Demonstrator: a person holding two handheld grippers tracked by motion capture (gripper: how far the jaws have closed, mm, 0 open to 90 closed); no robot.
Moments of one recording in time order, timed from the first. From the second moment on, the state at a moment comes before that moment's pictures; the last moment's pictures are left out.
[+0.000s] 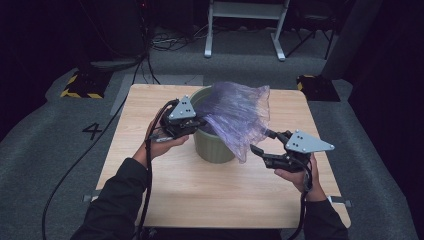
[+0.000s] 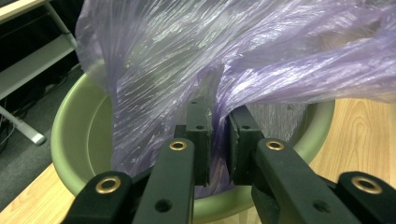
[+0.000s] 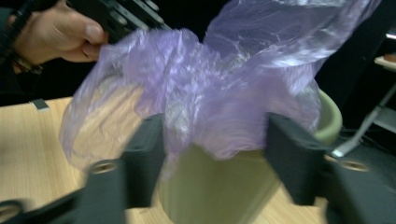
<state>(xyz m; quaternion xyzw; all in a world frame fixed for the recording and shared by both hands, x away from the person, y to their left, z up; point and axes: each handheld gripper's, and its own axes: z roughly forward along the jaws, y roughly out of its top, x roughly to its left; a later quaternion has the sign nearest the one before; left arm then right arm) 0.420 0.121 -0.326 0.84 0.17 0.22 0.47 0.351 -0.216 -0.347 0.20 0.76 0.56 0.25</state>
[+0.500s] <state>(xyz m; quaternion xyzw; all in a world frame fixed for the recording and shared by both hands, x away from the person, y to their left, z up) 0.399 0.129 -0.324 0.83 0.17 0.21 0.48 0.350 -0.196 -0.344 0.15 0.76 0.58 0.25</state>
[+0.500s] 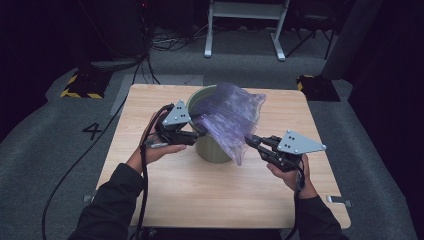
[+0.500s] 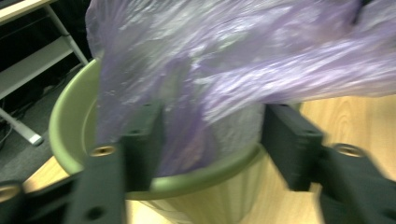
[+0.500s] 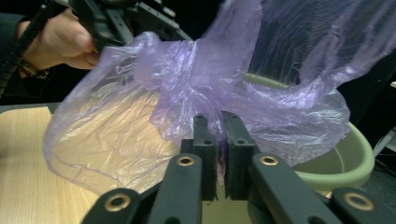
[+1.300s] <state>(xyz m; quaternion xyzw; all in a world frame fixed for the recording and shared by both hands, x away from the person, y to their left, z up) 0.373 0.110 -0.328 0.85 0.13 0.26 0.44 0.339 -0.192 -0.339 0.16 0.76 0.57 0.28</state>
